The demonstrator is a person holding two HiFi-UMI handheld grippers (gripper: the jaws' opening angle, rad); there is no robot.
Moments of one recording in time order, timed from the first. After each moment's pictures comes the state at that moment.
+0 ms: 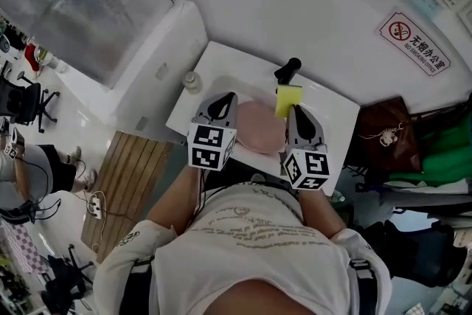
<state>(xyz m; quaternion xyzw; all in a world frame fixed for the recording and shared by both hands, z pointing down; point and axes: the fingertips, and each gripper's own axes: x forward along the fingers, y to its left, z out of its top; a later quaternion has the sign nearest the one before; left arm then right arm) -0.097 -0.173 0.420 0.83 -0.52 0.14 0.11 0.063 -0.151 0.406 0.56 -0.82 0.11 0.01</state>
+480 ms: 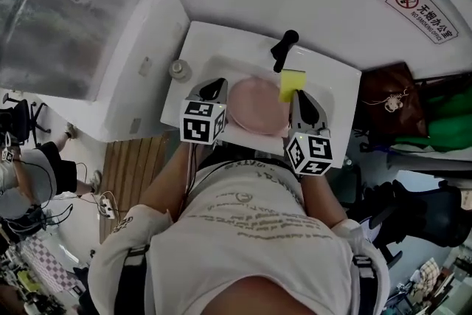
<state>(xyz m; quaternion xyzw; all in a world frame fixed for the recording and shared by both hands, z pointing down) -0.116 -0.206 0.510 0.84 -0.45 0.21 0.22 0.073 -0.156 0.455 0.62 -0.76 0.15 0.06</state>
